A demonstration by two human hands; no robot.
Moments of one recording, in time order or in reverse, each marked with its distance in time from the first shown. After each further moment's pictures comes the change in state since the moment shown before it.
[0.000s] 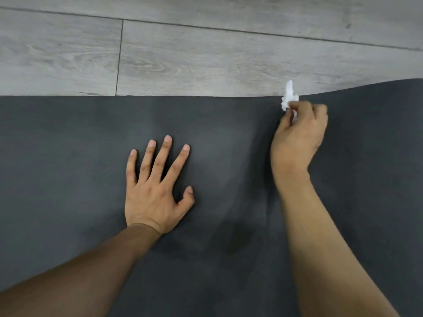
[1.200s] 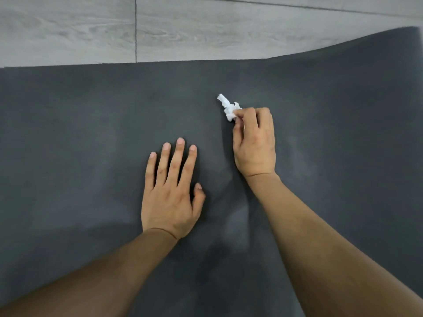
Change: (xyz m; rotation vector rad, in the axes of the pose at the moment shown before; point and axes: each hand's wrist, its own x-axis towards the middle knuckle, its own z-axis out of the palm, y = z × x) left_hand -0.084 -0.034 -0.001 -0.066 -0.093 0.079; right_hand -0.153 -0.054 0.010 0.097 -0.093 -0.365
